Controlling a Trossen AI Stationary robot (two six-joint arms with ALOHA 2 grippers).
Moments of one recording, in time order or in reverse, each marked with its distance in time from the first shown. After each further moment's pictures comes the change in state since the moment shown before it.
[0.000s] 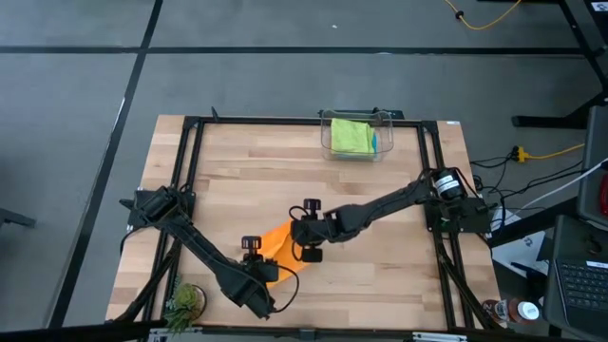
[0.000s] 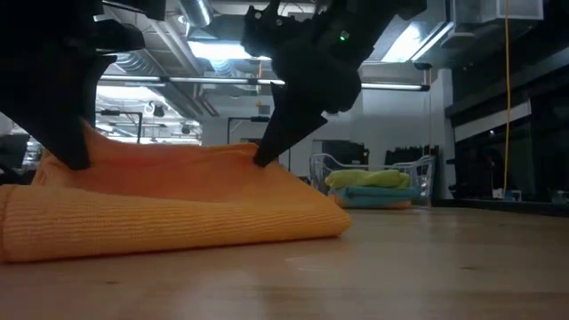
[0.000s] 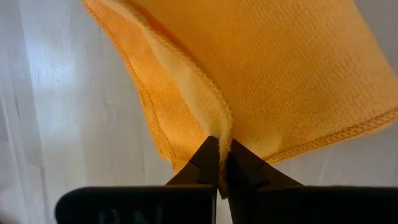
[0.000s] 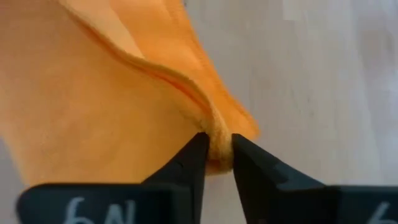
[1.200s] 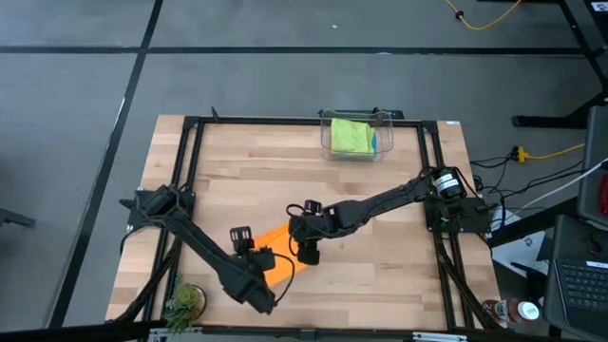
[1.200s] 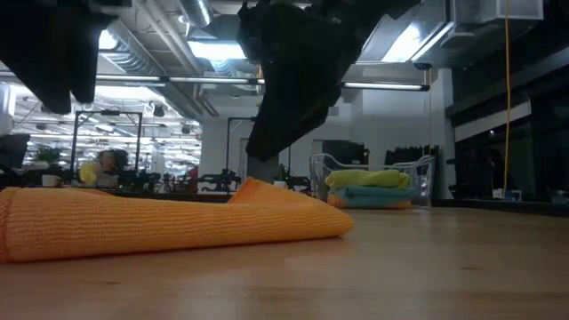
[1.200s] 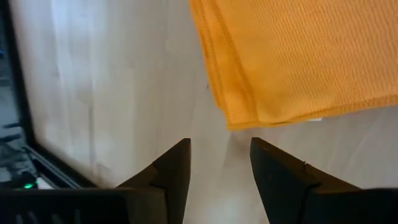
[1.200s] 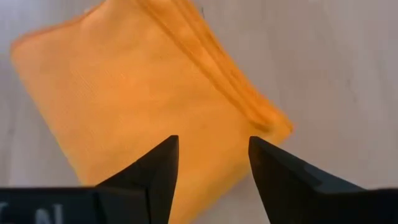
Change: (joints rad) left arm 0.026 -0.001 0.151 -0.342 0.054 -0.173; right arm -0.024 0.000 0.040 -0.038 -0.162 0.164
